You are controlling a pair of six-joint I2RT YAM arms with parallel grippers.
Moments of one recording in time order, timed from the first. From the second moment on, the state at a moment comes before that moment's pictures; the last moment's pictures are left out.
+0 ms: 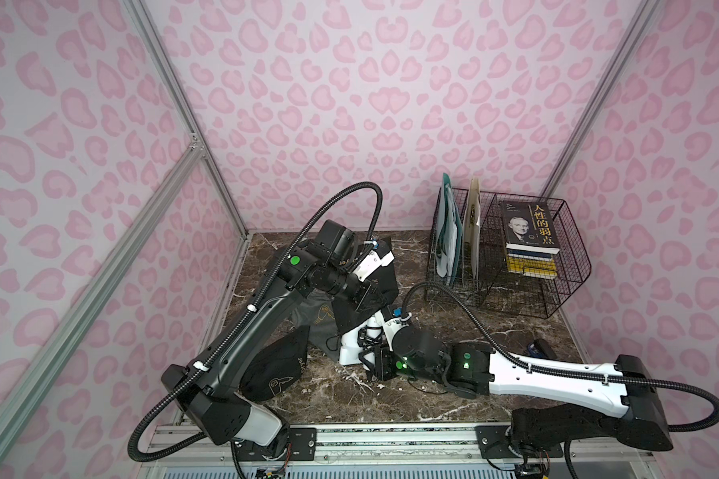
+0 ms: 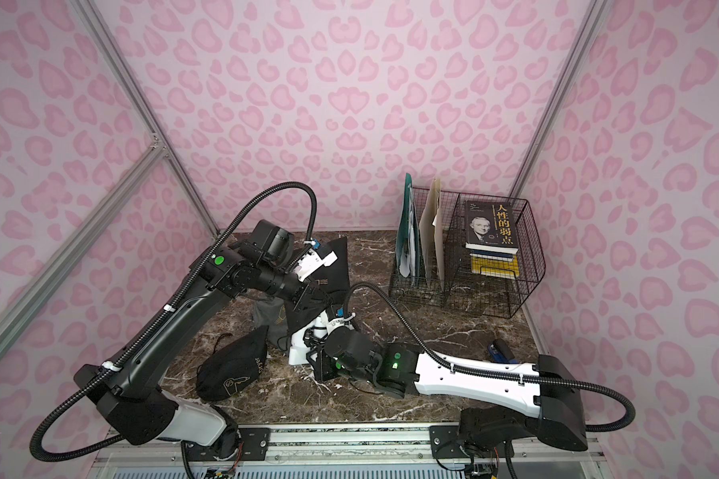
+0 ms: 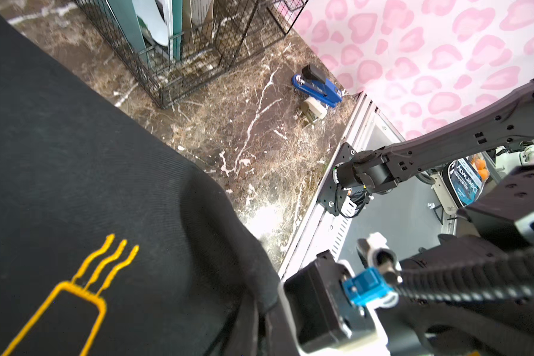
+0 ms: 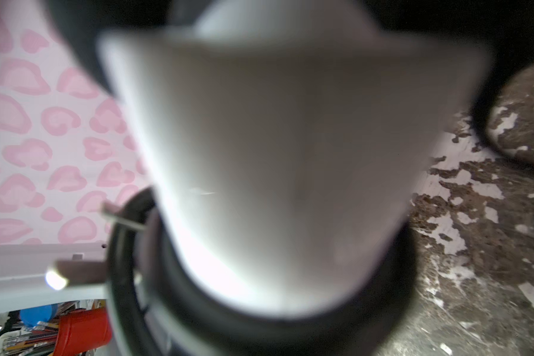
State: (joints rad) left arm -0.62 1.48 1.71 -1.22 0.58 0.04; right arm 1.26 1.32 1.01 -0.32 0.14 0.91
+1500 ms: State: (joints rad) left arm -0.62 1.37 1.43 -1.06 0.64 -0.02; right arm 1.13 1.02 0.69 -0.03 0.13 1.09
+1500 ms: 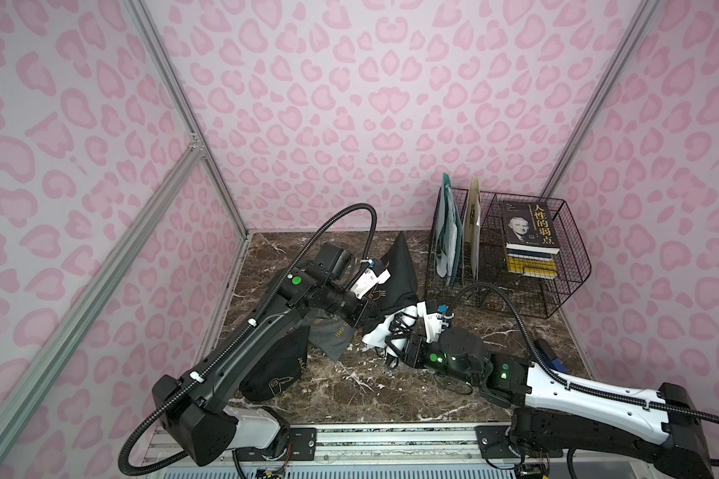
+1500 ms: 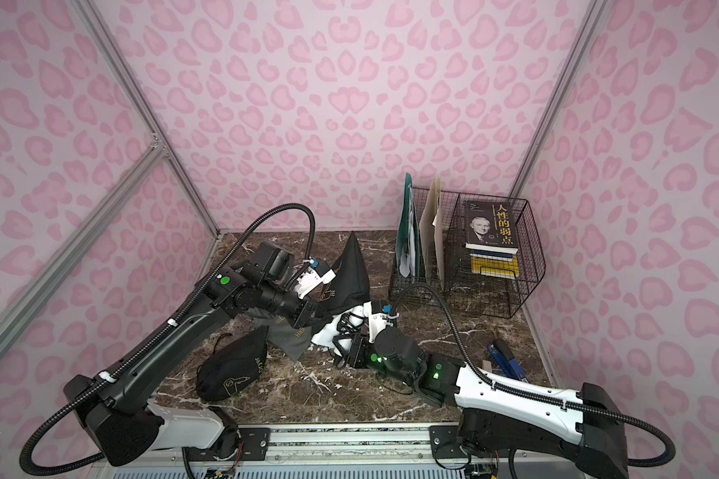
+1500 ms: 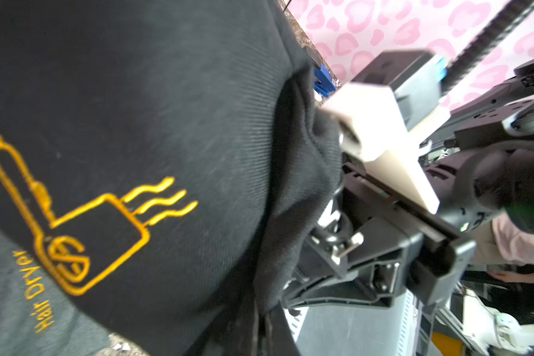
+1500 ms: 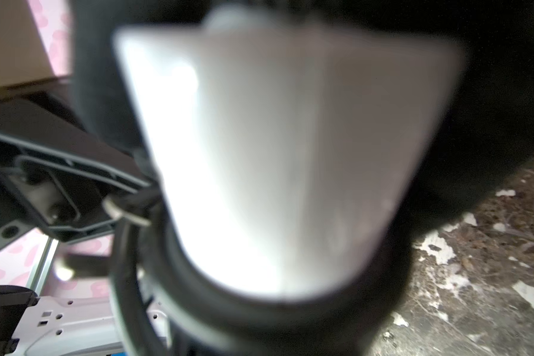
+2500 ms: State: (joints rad) left arm -0.61 1.35 1.35 -1.00 0.64 -0.09; right arm 1.14 0.95 0.70 -0.07 0.37 1.19
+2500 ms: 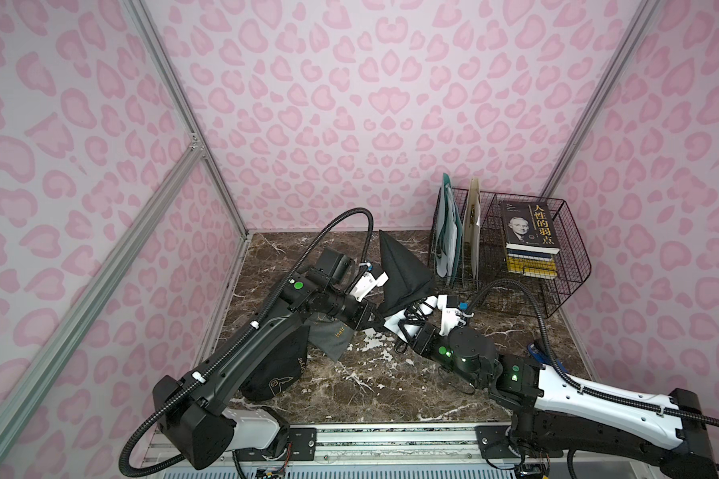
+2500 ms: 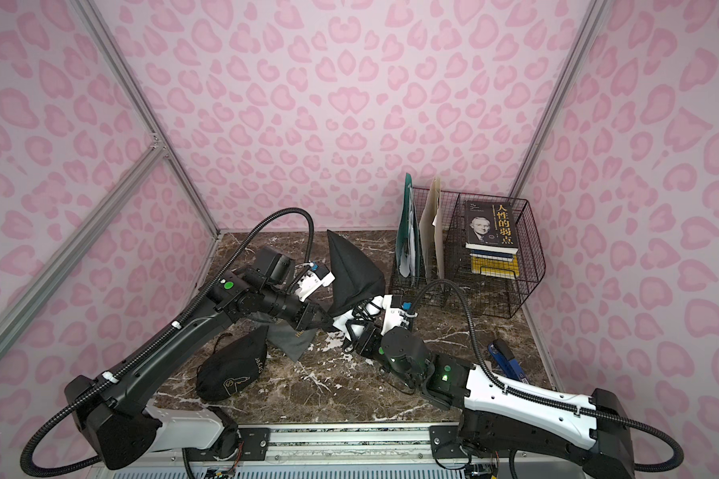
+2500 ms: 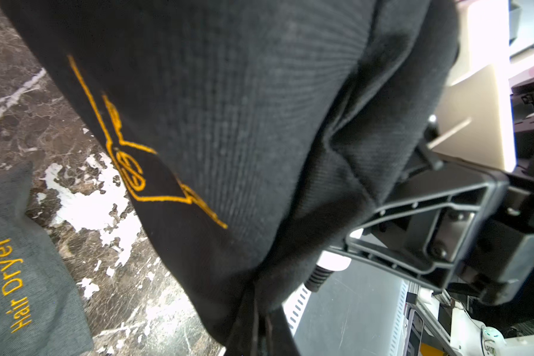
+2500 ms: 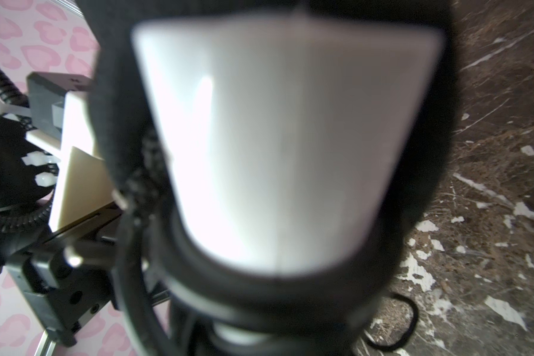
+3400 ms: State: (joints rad) left arm -0.61 1.38 1.53 -1.06 0.70 -0.12; right arm 1.19 1.12 0.85 -0.20 0.43 1.22
